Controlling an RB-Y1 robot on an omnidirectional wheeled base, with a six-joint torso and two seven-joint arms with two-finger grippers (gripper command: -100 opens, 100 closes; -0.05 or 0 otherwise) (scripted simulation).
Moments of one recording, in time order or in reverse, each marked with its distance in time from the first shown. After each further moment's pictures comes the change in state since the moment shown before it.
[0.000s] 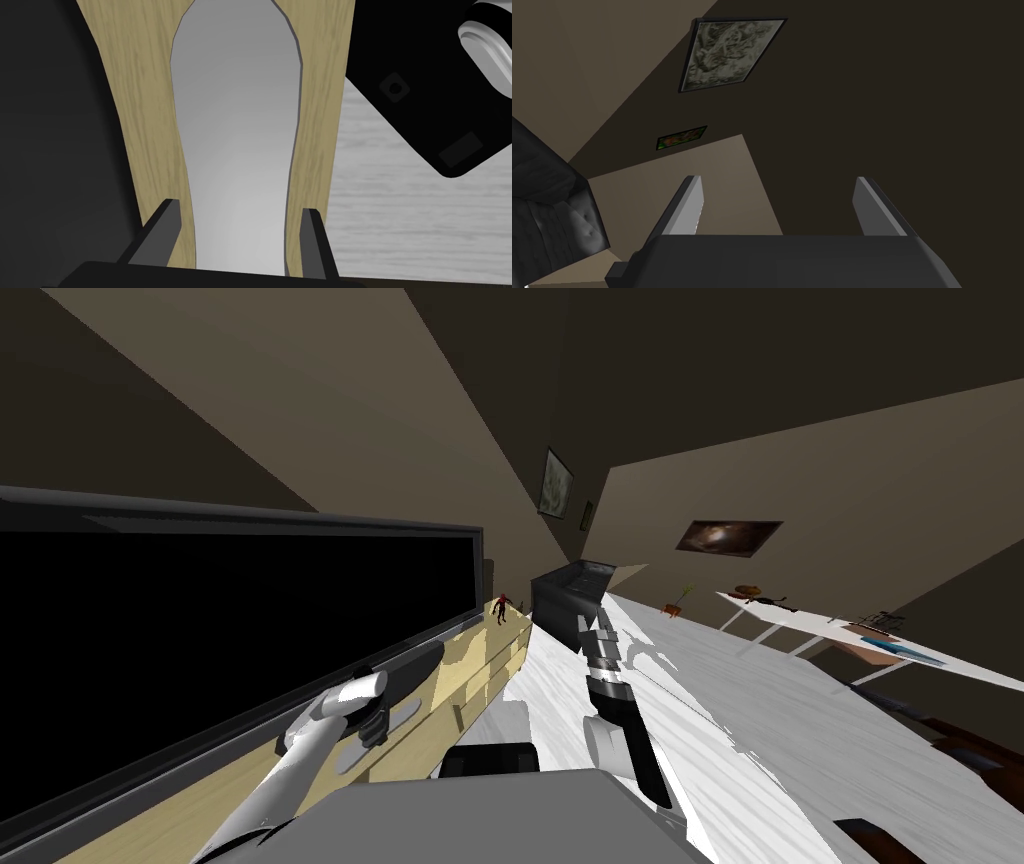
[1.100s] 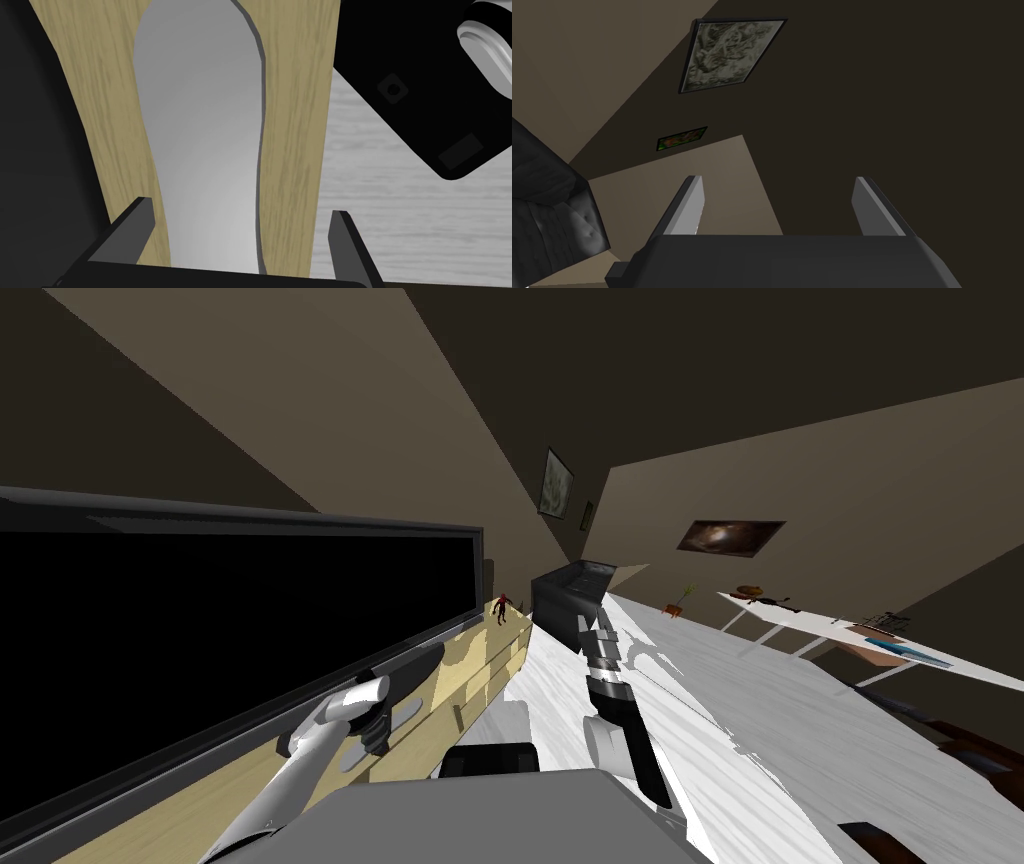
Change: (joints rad) left arm 0.002 -0.016 -0.010 0.055 -0.008 -0.062 -0.005; right arm 0.000 0.000 0.000 0.000 0.000 0.000 0.000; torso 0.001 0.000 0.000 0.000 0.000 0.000
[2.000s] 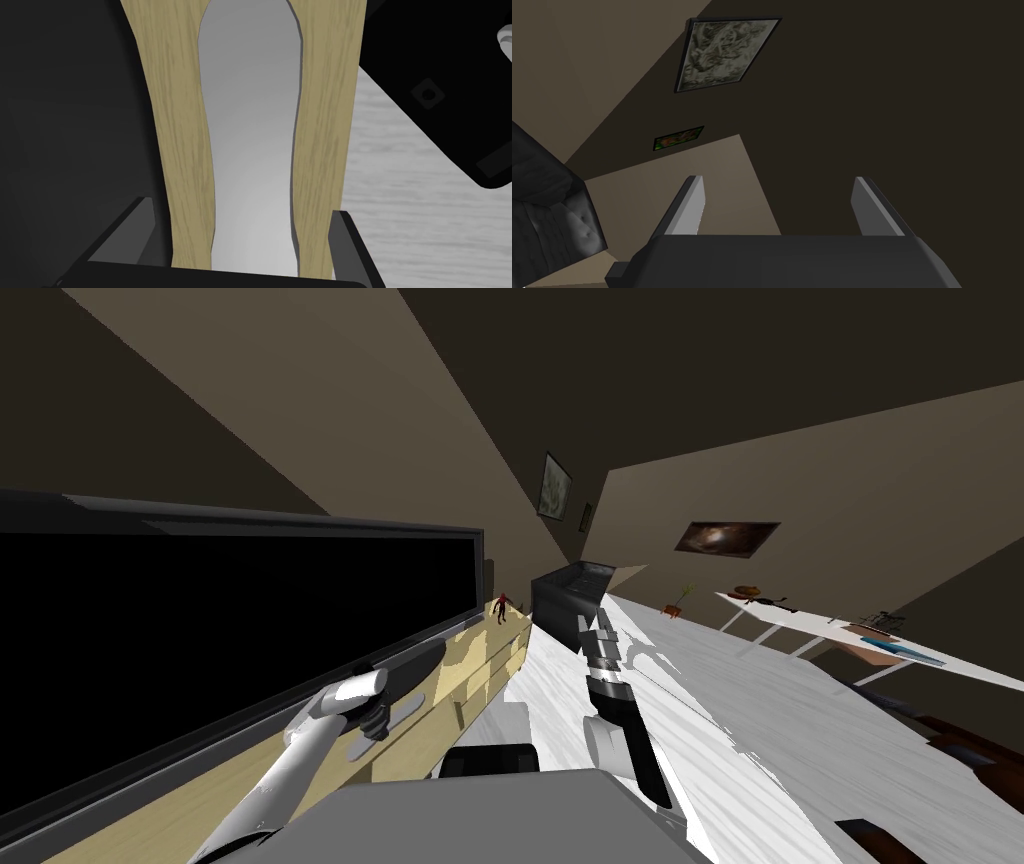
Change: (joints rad) left arm 0.009 0.019 0.002 -0.113 0.002 0.027 0.002; right arm 0.000 0.000 0.000 0.000 0.000 0.000 0.000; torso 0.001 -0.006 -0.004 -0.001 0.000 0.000
